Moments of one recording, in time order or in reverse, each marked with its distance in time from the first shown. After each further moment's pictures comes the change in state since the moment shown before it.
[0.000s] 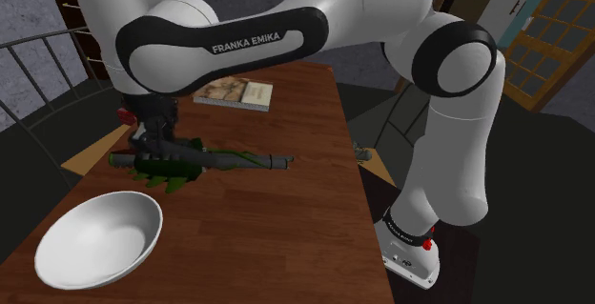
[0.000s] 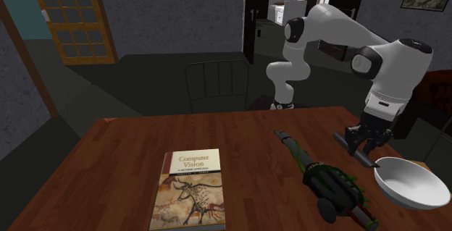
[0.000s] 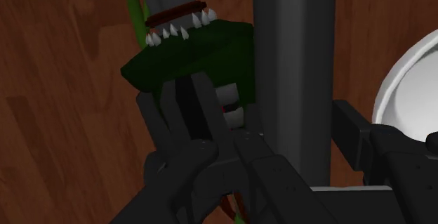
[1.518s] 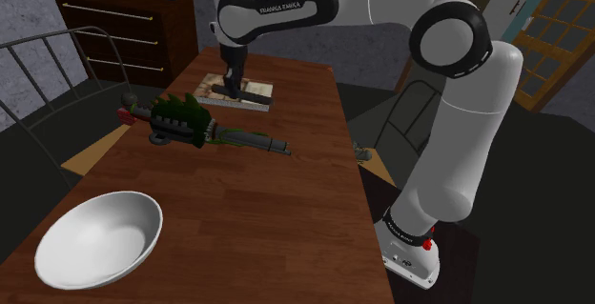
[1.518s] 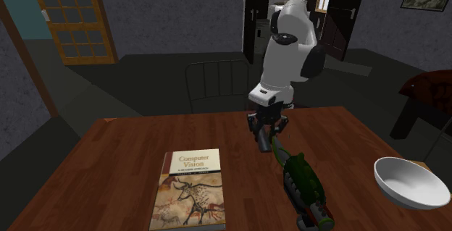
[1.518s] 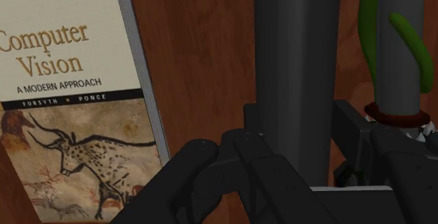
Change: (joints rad) arm -0.326 -0.119 -0.179 -0.168 0.074 0.097 -0.508
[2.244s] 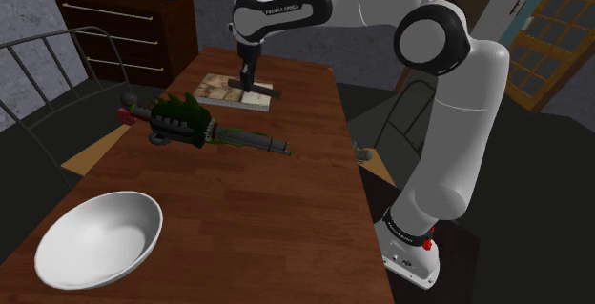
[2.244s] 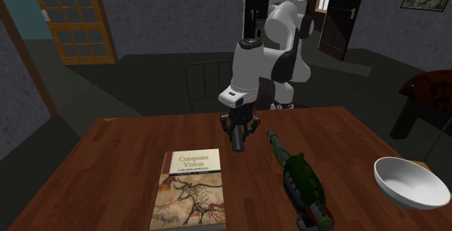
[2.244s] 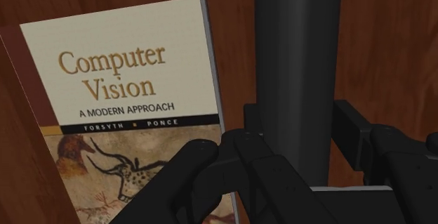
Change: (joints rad) arm -0.094 0.064 -0.052 0.043 0.020 0.032 -0.149
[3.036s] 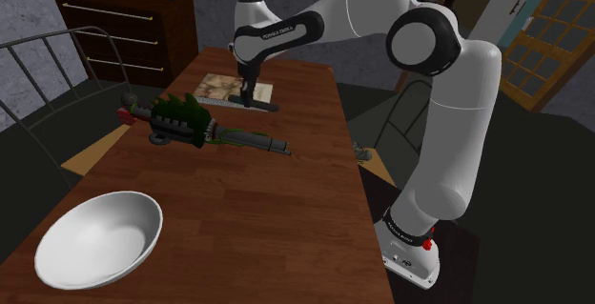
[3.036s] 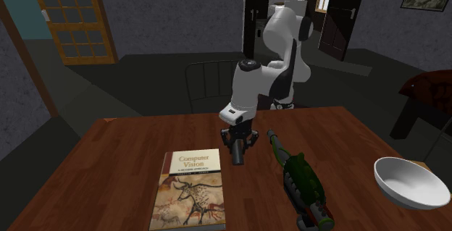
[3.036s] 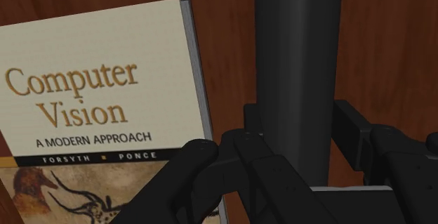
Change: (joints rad) arm 0.000 0.041 -0.001 -0.104 -0.004 0.145 0.010
